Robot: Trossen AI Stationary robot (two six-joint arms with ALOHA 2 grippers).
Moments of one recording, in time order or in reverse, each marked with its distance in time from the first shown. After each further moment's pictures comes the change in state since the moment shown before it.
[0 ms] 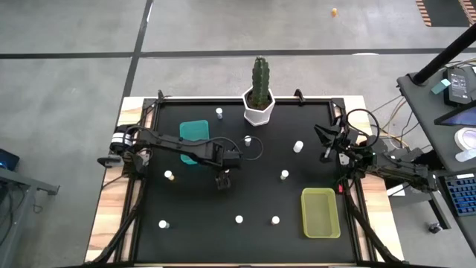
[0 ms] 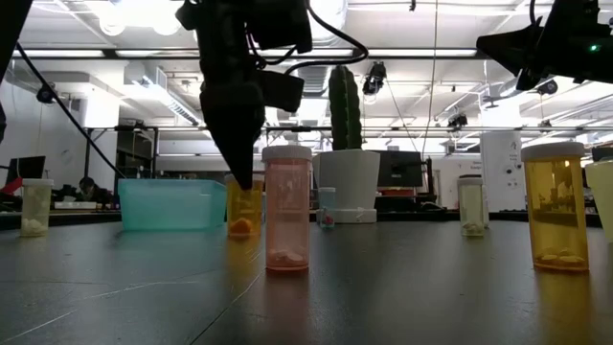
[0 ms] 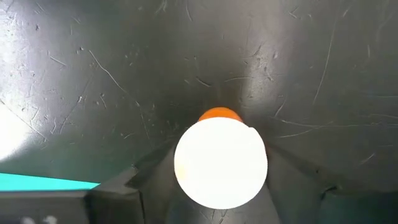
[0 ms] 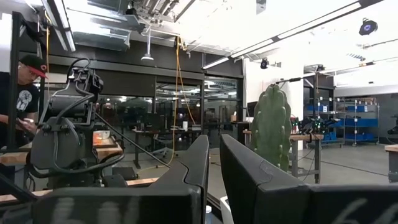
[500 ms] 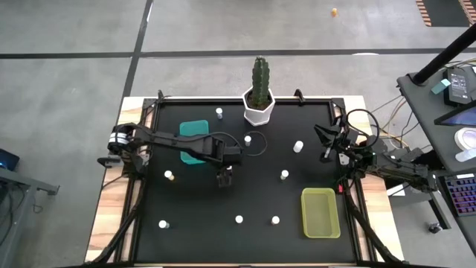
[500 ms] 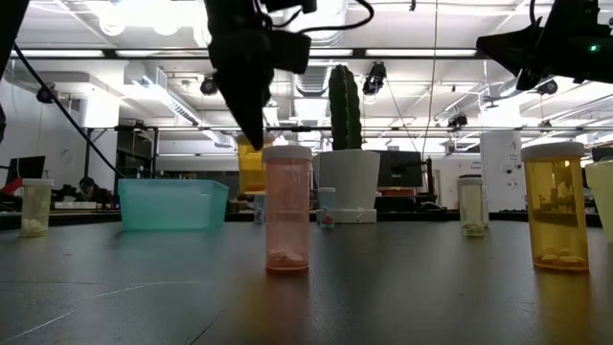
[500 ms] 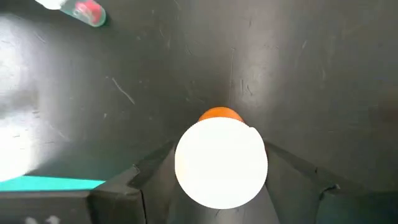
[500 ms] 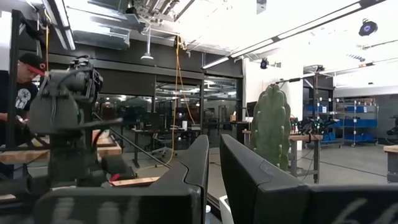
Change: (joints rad) left arm -0.001 -0.022 0.159 -0.148 0.001 0.046; right arm 0.000 0.000 0.000 -0.002 0.001 -0.007
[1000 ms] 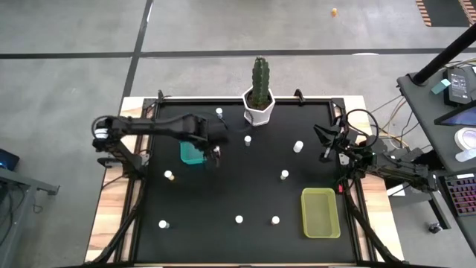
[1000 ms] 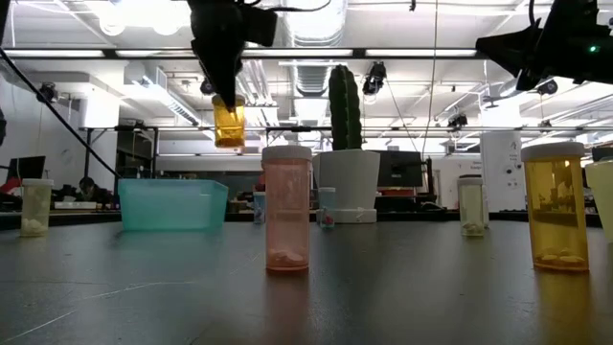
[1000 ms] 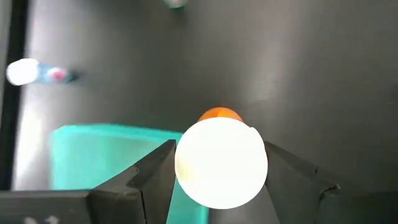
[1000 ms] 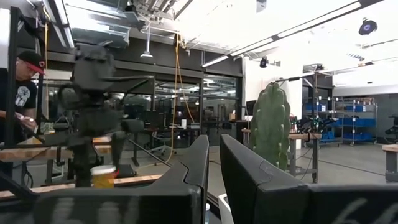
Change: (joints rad) left arm 0.137 -0.179 0.037 -0.207 -0.036 0.045; right arm 0.000 0.005 0.000 -0.003 0.000 -0.002
